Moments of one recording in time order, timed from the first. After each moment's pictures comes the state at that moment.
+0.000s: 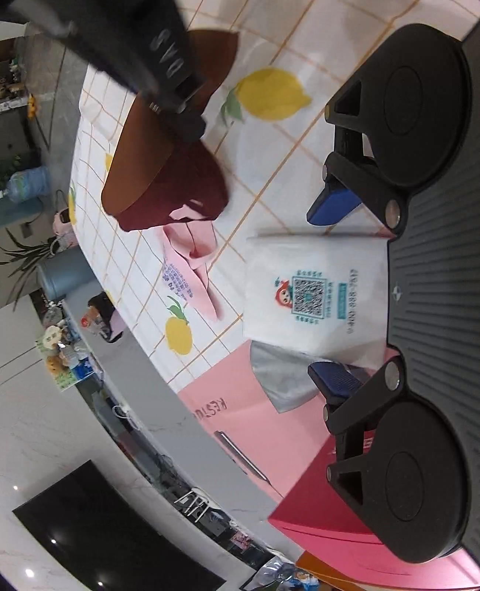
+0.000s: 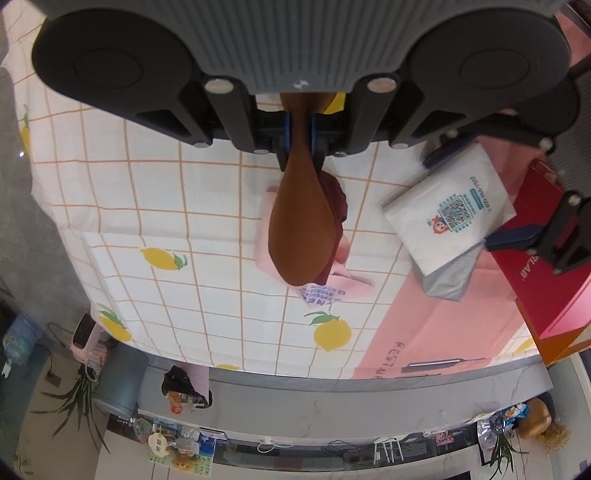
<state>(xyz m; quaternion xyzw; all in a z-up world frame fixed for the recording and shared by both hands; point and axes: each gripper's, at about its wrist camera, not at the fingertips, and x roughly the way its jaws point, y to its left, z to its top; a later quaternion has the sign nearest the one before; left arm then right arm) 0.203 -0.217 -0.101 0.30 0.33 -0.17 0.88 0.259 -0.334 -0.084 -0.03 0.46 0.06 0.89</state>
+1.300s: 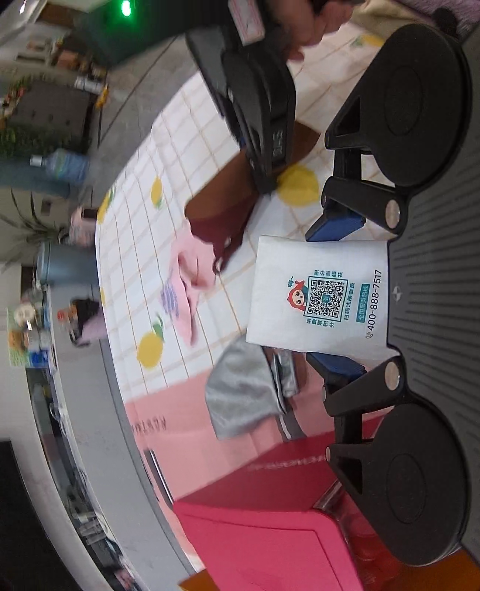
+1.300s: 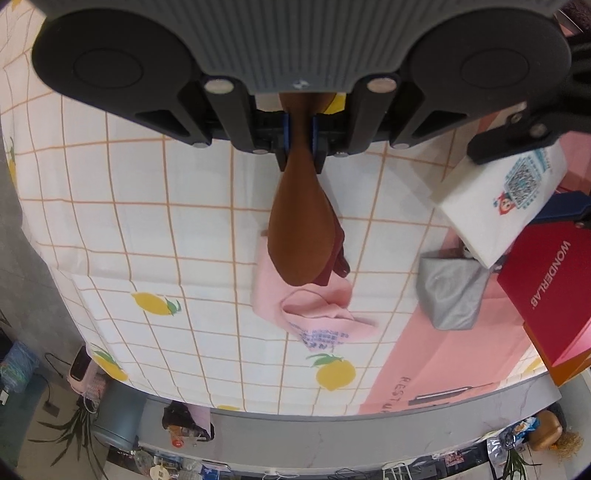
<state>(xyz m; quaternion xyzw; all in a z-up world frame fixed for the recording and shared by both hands) 0.189 -0.184 -0.055 0.09 0.43 -0.20 0.88 0.254 -0.335 -0.102 -0.02 0.50 0.05 0.86</state>
